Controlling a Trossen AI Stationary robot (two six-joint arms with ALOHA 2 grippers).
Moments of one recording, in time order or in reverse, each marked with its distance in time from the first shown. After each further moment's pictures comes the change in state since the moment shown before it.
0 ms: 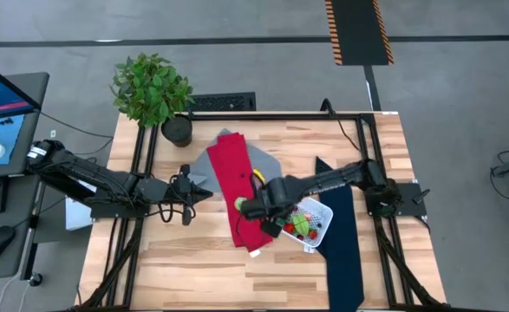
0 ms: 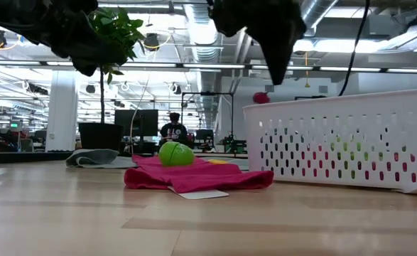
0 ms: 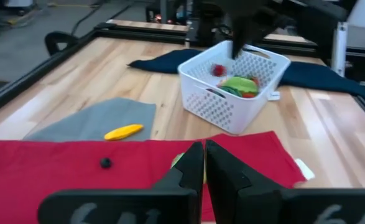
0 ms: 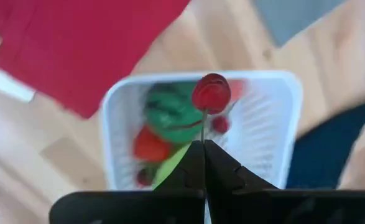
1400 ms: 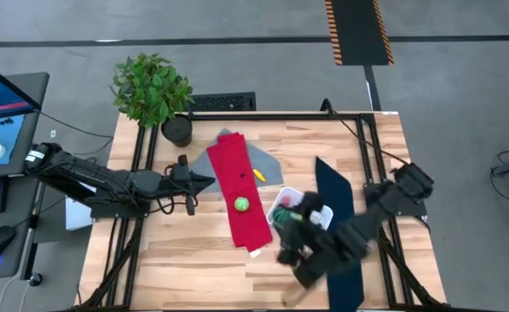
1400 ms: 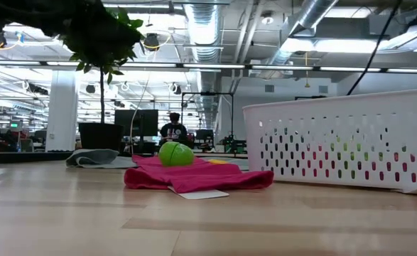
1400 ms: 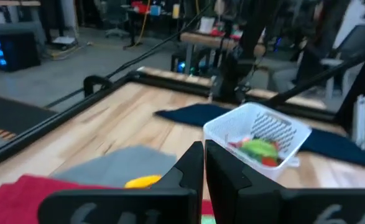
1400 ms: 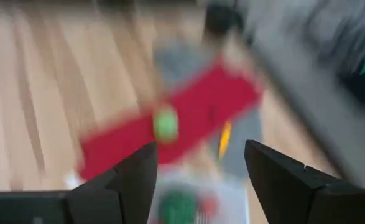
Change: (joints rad) left arm 0.064 -0.001 0.000 0.205 -0.077 0.008; right arm 0.418 -0.283 -0.159 0.307 0.770 0.021
